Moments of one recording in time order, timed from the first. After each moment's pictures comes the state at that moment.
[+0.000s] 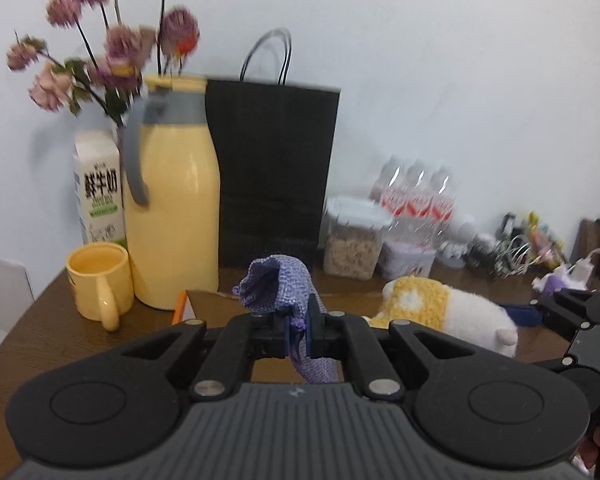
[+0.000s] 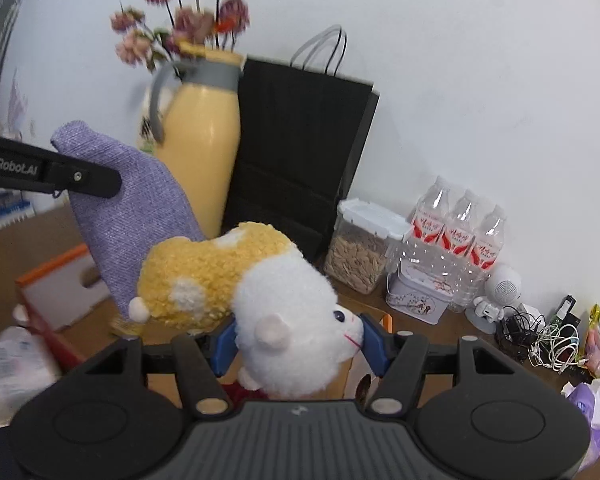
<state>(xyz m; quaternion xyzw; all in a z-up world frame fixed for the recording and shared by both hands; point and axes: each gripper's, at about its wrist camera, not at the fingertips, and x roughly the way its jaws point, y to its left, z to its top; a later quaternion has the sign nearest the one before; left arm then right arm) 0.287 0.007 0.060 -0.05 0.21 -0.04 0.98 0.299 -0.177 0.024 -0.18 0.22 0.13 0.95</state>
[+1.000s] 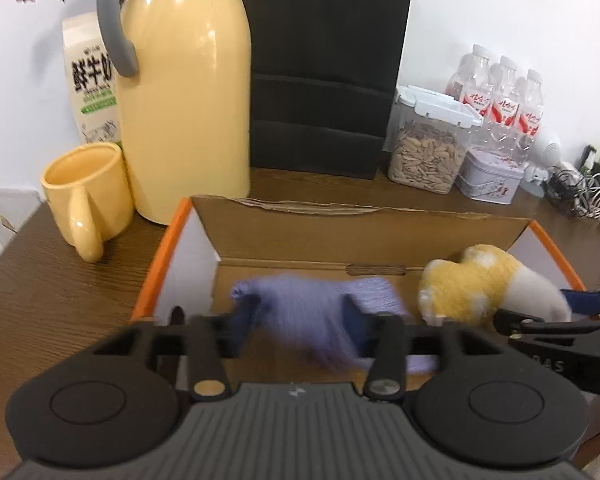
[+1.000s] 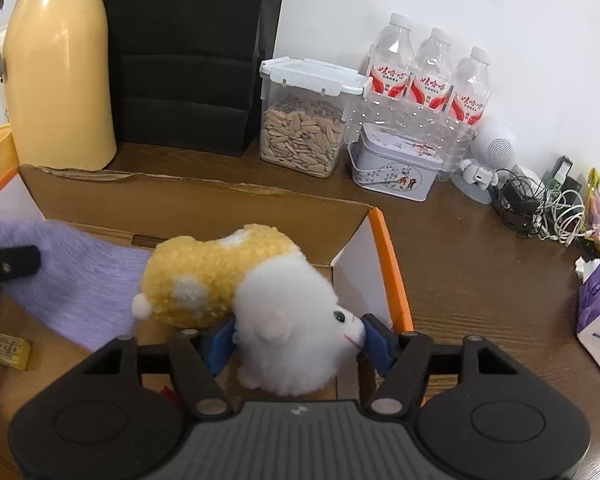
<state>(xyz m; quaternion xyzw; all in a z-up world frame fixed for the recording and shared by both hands) 0.379 0.010 -0.013 -0.04 0.34 0.03 0.94 0.411 -0.186 -0.037 -0.09 0.39 0.01 0.92</state>
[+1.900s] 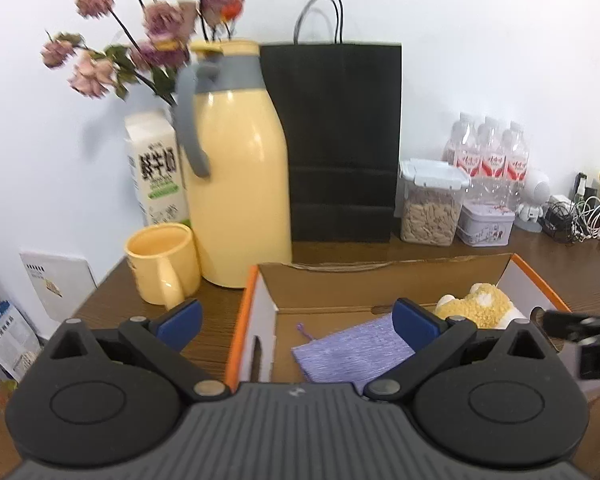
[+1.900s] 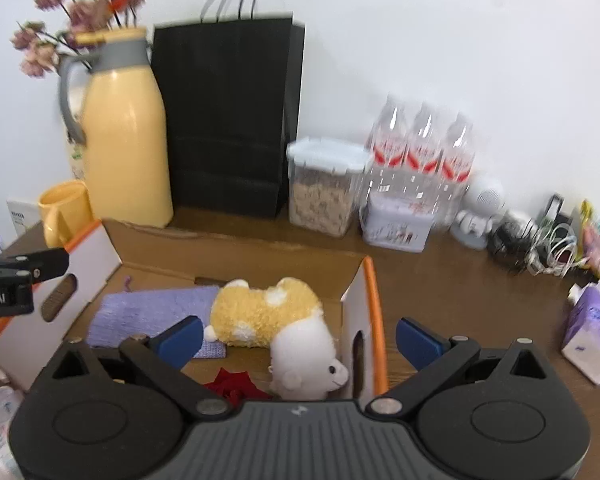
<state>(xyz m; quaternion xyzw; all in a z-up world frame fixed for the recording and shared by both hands) 0.290 0.018 0.039 0.01 0.24 0.06 0.97 0.320 -0.199 0.024 -0.06 0.30 0.06 0.95</state>
